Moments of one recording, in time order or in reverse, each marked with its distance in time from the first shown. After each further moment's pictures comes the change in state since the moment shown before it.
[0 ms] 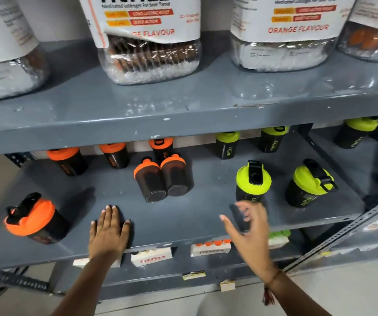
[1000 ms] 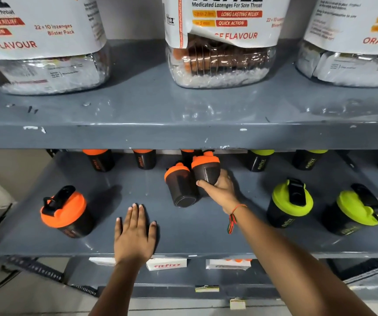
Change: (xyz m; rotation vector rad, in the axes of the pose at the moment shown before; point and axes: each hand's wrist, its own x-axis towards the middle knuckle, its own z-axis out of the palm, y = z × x) left_hand 0.003 0.002 0.011 0.045 0.164 -0.003; right_hand 0.123 -0.006 0.176 -0.054 -0.386 0.430
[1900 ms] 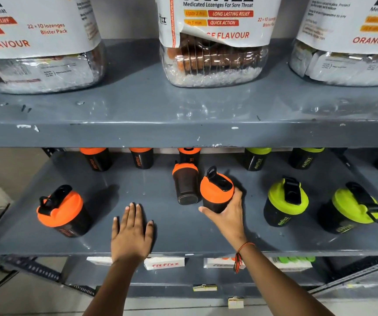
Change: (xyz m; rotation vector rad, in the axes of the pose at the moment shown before) left_hand 0.000 0.000 -0.003 0.026 -0.057 0.003; right_hand -0.071 0.046 -0.015 0.175 0.132 -0.155
